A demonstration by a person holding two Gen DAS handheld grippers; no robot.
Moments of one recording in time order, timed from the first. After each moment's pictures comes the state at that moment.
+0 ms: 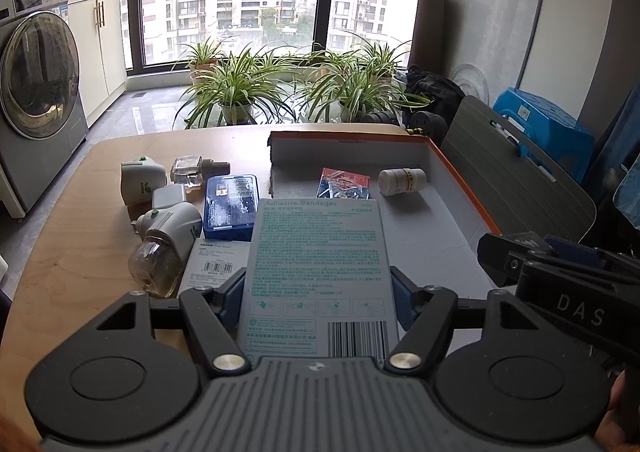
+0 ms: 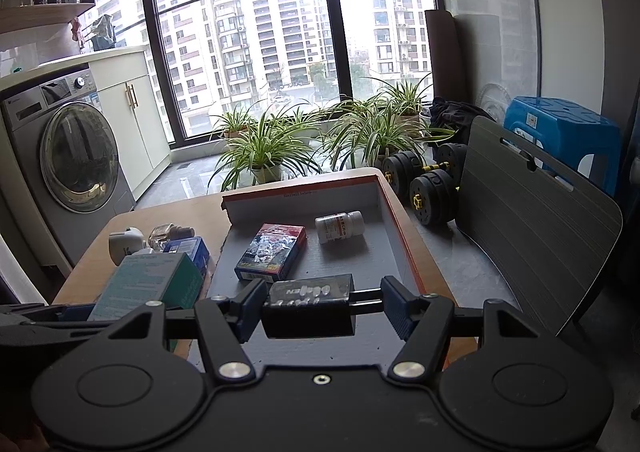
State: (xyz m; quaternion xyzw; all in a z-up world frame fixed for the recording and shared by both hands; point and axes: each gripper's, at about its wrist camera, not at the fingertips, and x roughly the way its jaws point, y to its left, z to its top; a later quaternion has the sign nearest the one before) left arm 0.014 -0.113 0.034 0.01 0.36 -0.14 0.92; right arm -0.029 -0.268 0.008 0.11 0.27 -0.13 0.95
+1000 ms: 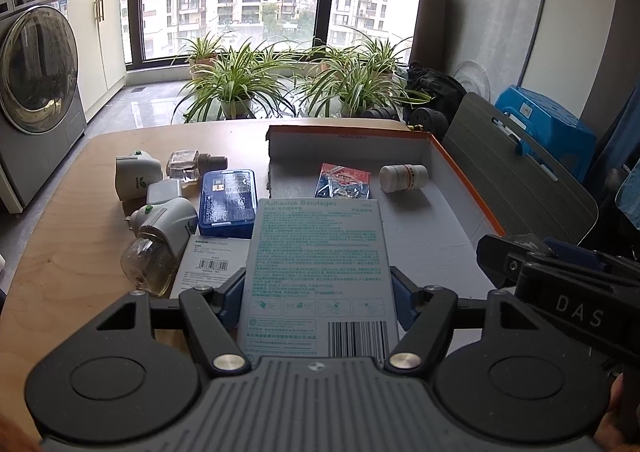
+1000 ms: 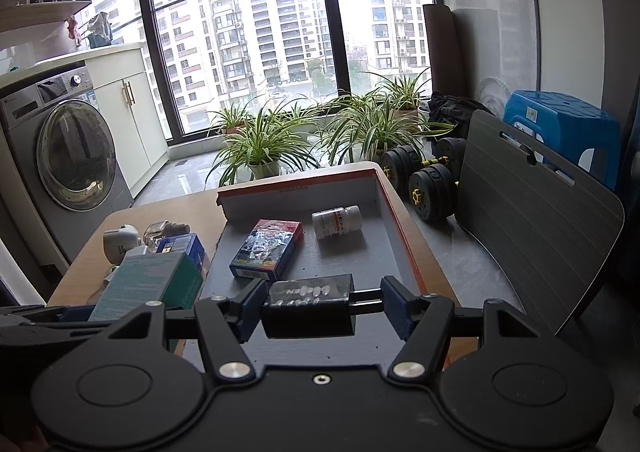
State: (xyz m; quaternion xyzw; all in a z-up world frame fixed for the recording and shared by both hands) left arm 0.015 -0.115 0.029 0.01 0.36 -0.14 0.92; right arm -0.028 -0.272 0.006 0.11 0.27 -0.14 0.95
